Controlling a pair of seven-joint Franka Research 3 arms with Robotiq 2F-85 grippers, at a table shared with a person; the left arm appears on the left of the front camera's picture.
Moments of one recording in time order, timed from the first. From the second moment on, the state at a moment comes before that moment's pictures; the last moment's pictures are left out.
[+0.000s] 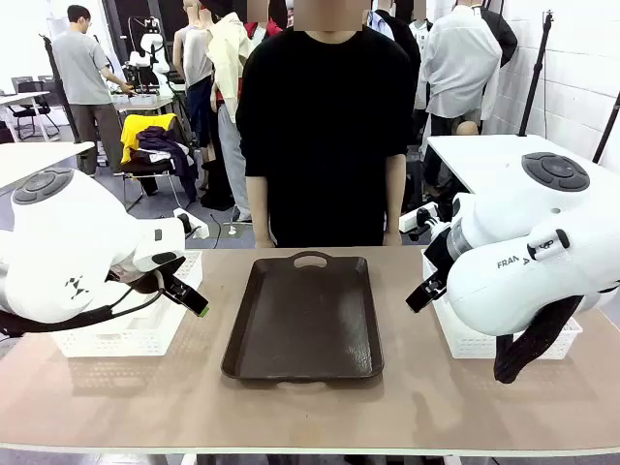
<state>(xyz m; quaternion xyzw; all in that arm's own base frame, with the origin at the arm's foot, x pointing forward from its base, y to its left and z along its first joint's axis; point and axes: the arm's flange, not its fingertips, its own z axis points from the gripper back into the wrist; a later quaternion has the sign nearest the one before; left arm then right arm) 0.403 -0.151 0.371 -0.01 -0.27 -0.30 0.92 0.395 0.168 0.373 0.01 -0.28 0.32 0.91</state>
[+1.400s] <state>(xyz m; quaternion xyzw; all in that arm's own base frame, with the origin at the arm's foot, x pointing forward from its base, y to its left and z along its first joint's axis) 0.402 -0.152 0.371 -0.01 -0.27 -0.30 0.92 0.395 0.168 0.373 0.01 -0.28 0.32 0.91</state>
